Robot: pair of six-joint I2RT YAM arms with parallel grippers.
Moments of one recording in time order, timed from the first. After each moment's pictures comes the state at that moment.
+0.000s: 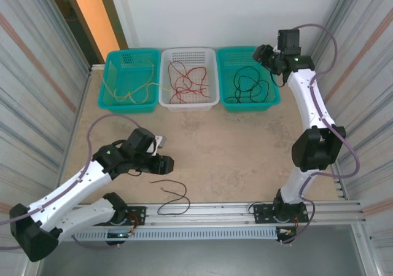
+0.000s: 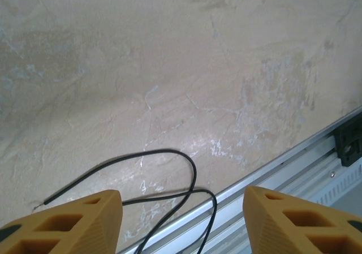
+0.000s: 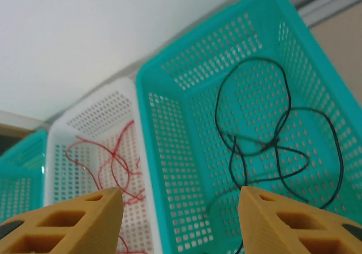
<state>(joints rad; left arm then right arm) -0.76 0.93 0.79 -0.89 0.21 -0.55 0.10 1.77 1.81 -0.70 -0.10 0.62</state>
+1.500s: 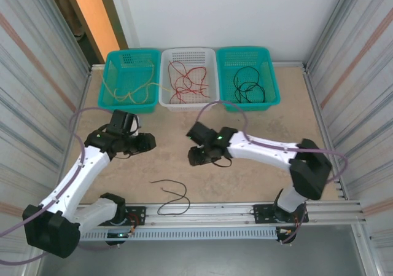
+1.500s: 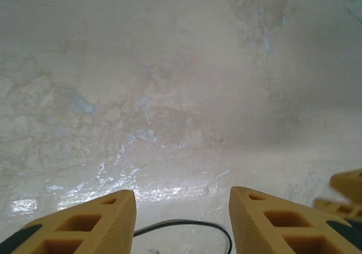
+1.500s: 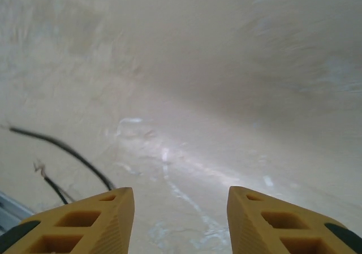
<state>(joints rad) -0.30 1.03 0.88 -0.88 0.21 -0.51 1.05 1.70 1.24 -0.77 -0.03 0.67</state>
